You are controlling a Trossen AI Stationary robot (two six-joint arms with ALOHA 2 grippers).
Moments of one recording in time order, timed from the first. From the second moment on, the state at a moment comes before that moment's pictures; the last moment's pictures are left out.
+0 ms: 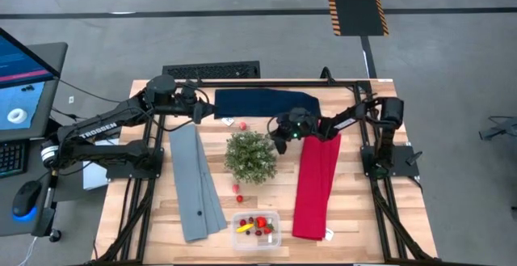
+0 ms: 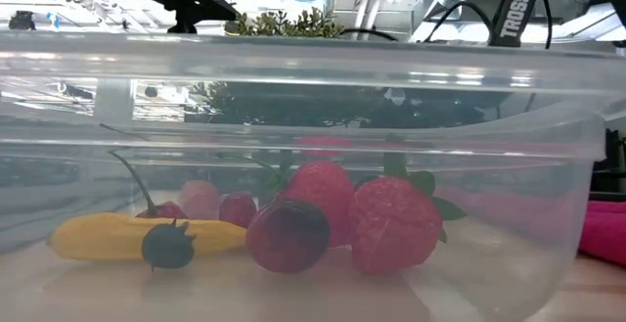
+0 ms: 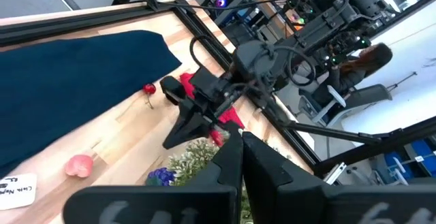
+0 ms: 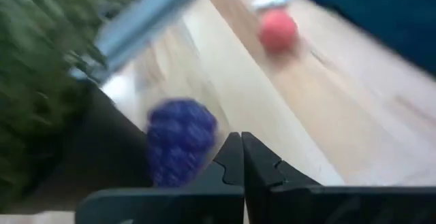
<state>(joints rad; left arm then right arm) 0.51 0.90 0.80 -0.21 0.35 -0.67 -0.30 1.87 0.66 0.73 -0.28 0.36</state>
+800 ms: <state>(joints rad) 0.51 0.90 0.80 -0.21 0.33 -0.74 -0.34 1.87 0.83 0.53 -0.37 0.47</state>
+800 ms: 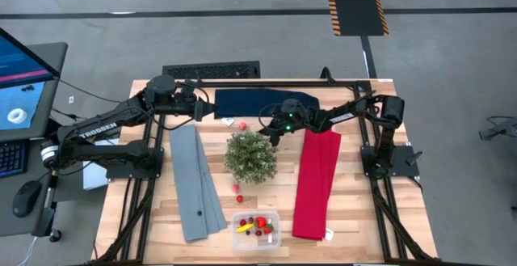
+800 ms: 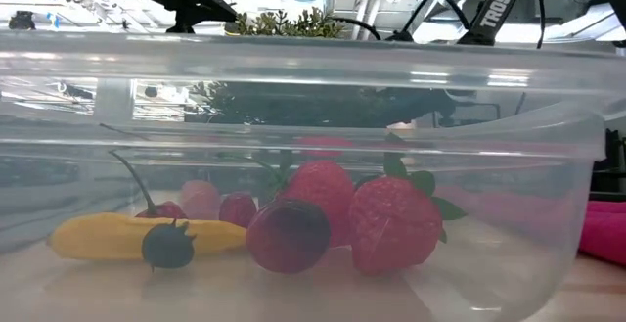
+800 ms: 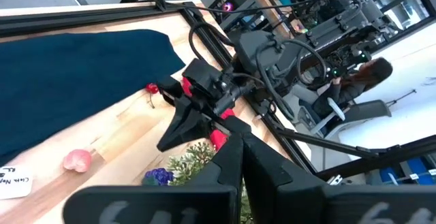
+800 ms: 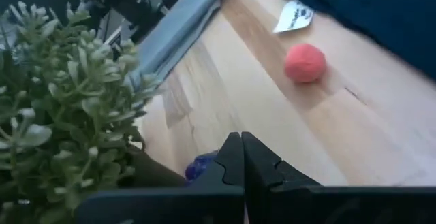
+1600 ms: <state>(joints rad) 0.51 0.90 0.80 -0.21 0.33 -0.70 -0.21 1.83 0.69 0.39 -0.45 0.50</state>
